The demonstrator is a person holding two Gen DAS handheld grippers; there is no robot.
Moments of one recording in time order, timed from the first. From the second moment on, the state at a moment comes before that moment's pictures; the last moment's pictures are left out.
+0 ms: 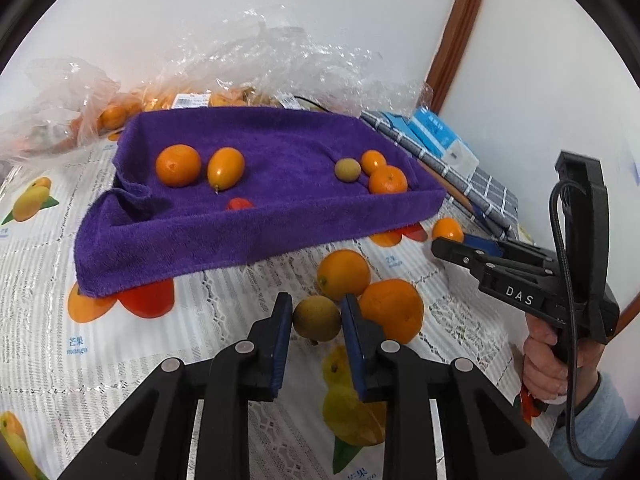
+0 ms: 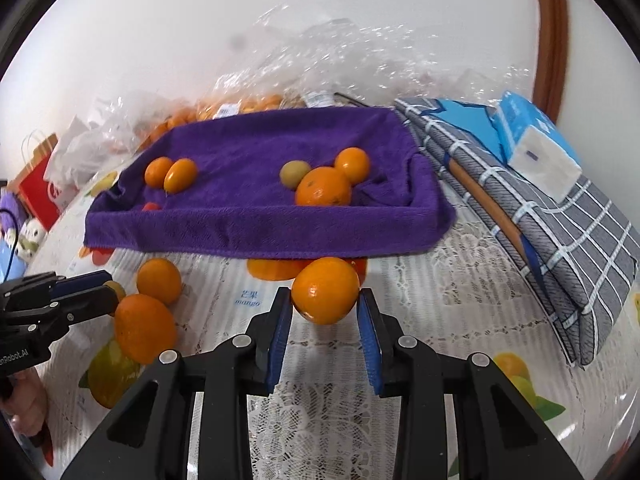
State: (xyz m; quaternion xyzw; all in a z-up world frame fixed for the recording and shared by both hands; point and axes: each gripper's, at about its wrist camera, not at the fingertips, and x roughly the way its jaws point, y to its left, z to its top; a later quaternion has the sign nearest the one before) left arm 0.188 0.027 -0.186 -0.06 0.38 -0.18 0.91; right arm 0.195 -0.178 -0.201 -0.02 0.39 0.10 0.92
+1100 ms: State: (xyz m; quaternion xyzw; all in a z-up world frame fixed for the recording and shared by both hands) left arm 0.180 0.103 -0.134 -0.18 0.27 -0.07 0.94; right arm 0.216 -0.185 -0.124 0.01 0.32 0.09 0.94
